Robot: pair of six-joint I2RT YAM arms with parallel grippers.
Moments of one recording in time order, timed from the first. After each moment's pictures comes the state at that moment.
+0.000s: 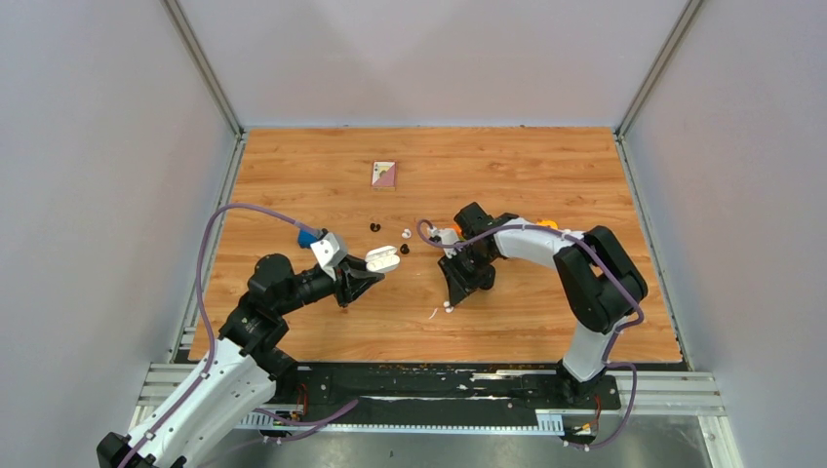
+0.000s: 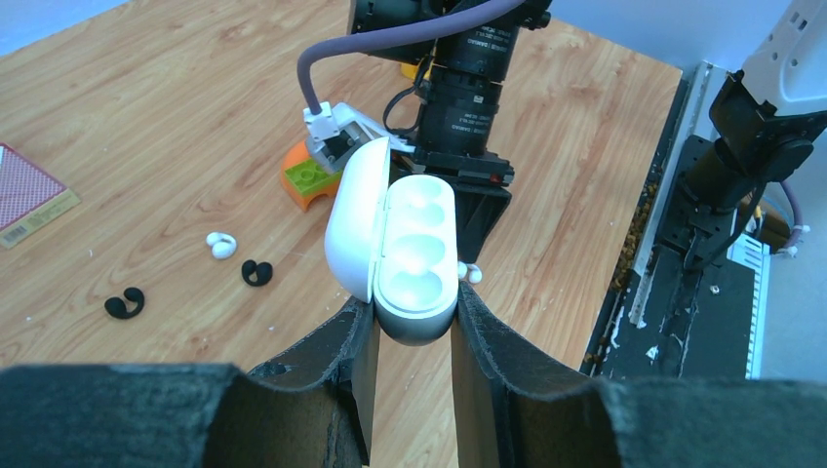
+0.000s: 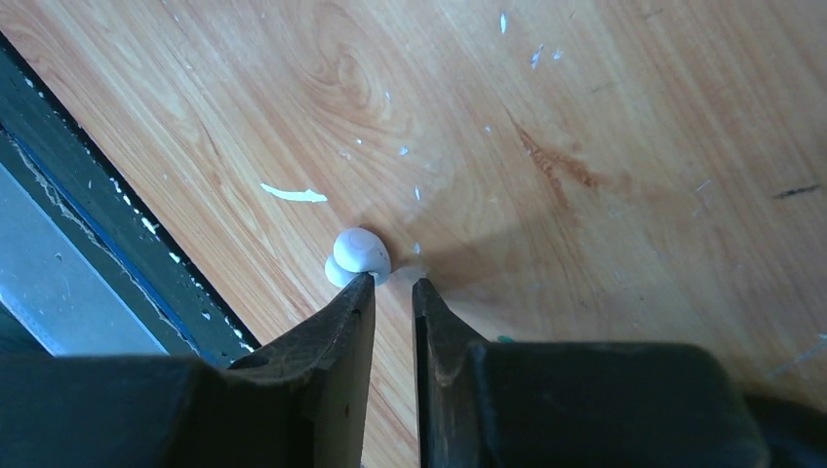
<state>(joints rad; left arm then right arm) -0.54 0.54 0.44 -0.01 0.52 -0.08 0.60 1.77 1.04 -0.61 -0.55 -0.12</state>
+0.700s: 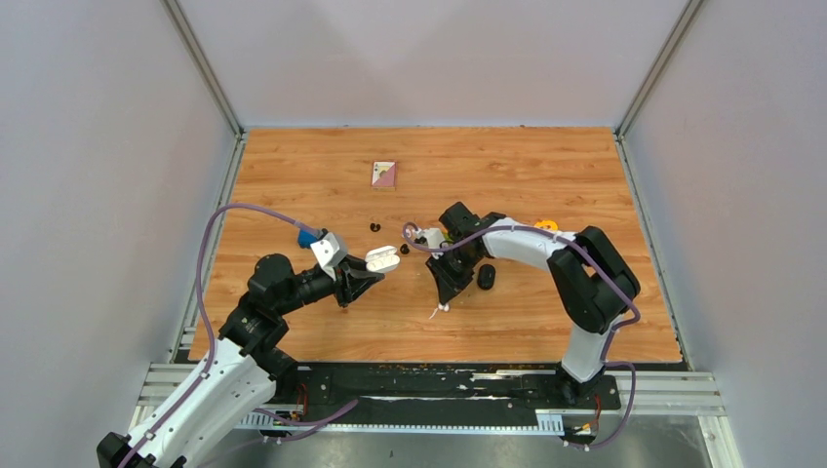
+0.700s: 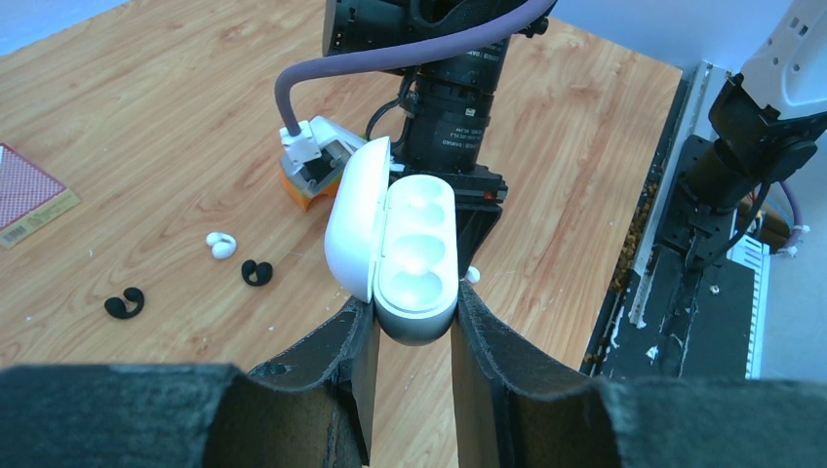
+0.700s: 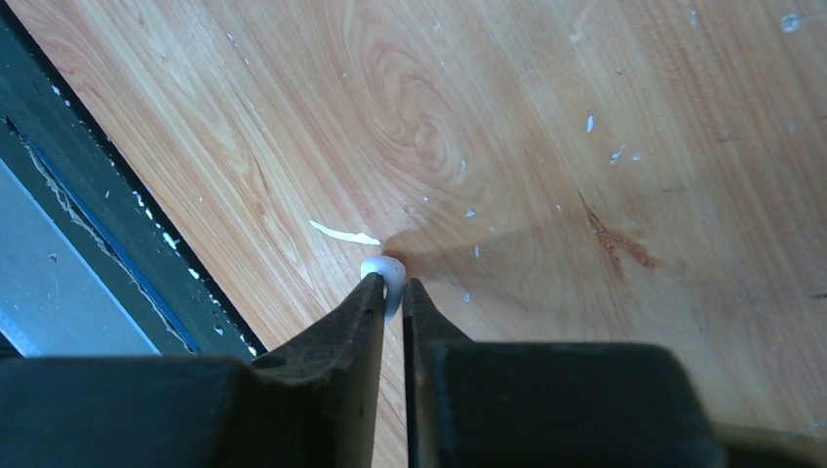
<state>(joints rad) -0.54 0.54 0.44 -0.01 0.52 -0.08 0.68 1.81 1.12 -0.62 -0.53 -0.13</state>
